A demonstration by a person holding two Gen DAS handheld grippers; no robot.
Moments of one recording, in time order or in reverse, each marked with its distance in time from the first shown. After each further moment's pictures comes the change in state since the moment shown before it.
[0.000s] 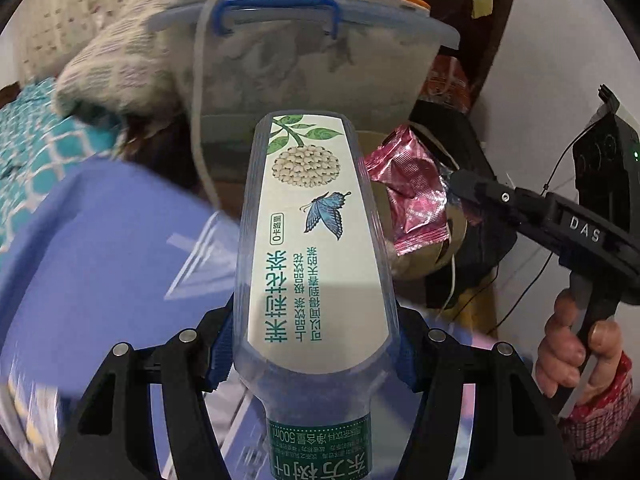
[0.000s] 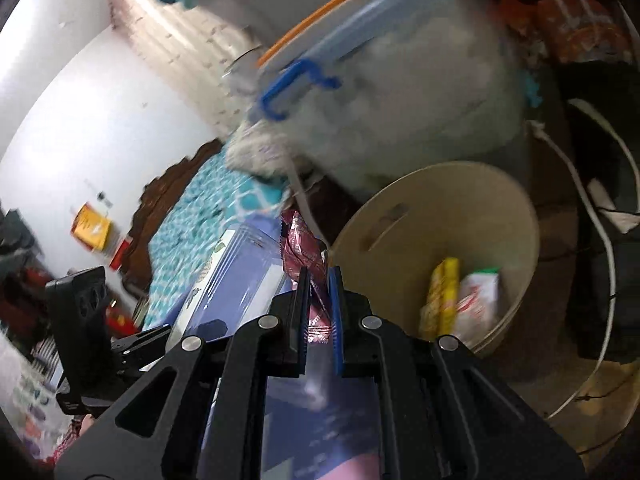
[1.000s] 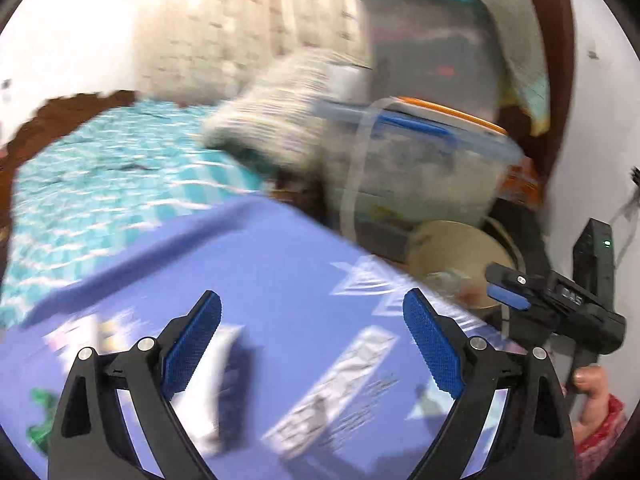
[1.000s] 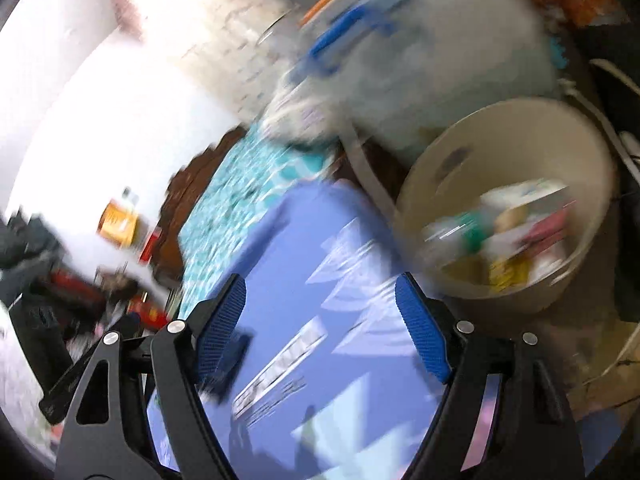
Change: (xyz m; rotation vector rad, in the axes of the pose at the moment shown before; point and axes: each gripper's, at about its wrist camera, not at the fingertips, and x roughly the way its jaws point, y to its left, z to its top) left arm -0.171 0.068 -0.090 -0.234 -0.326 0.337; right arm 0.019 0.101 -0.077 -0.010 0.133 0.170
